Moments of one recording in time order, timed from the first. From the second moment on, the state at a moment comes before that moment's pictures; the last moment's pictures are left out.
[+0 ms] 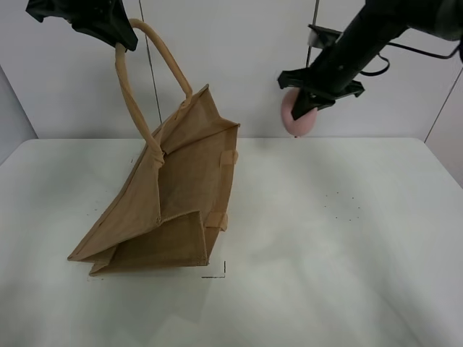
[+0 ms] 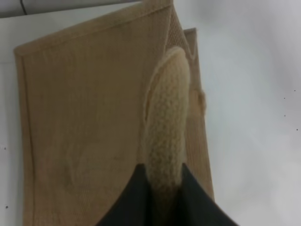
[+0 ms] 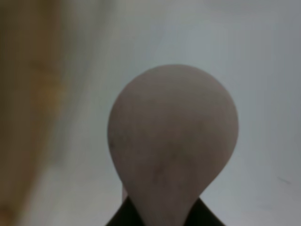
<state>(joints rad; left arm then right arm) -0.30 1.74 -2.02 -0.12 1.17 -0.13 0.23 2.02 -1.91 0.33 1.10 -0.18</state>
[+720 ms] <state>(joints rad) -0.30 1.73 -2.02 -0.12 1.17 -0.13 0.54 2.20 -1.91 0.71 0.80 -0.49</state>
